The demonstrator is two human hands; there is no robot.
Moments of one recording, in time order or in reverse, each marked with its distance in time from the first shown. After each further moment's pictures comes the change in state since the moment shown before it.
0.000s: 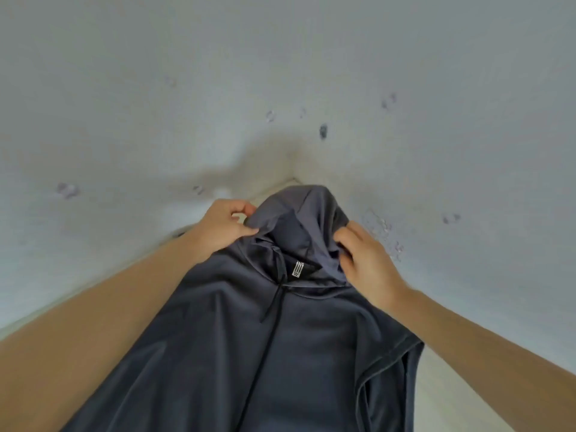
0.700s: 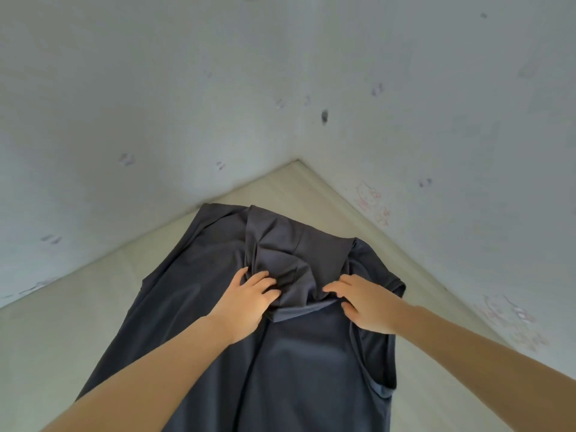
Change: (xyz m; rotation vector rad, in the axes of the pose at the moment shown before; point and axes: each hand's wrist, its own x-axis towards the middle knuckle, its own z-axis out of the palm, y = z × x) left_hand -0.181 -0.061 0.057 1.264 -0.336 0.376; right_hand -0.120 -0.048 -0.007 -0.092 -0.750 0.105
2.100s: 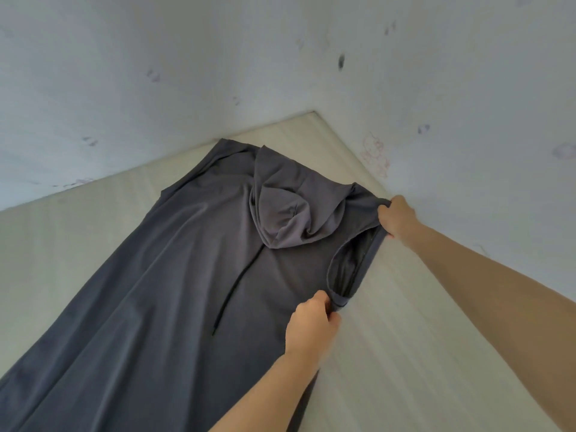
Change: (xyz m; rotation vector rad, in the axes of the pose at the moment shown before) left_hand -0.034 0.257 -0.009 -1.046 0.072 -0.735; right_hand -0.019 0.052 -0.034 0.530 0.294 0.796
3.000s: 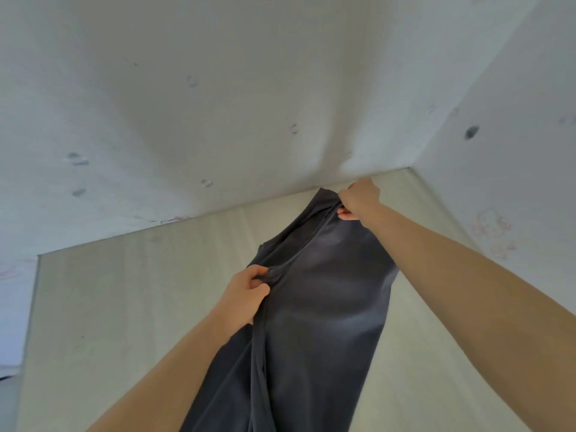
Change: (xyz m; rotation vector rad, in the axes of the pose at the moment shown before) left_hand 0.092 -0.170 -0.305 -0.605 0.033 -0.210; right_hand -0.017 -0.325 0.169 0.266 -0.085 -0.108
